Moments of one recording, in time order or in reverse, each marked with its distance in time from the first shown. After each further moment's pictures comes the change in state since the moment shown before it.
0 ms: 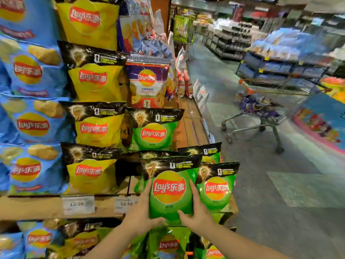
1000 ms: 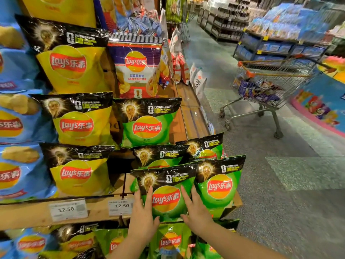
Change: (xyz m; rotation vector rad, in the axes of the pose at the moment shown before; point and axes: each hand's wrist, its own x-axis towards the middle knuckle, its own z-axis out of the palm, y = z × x) left_hand 0.043 -0.042 0.059 0.208 0.152 -0.146; right_hand 0.051 0.053 0.030 -0.543 -0.127 0.070
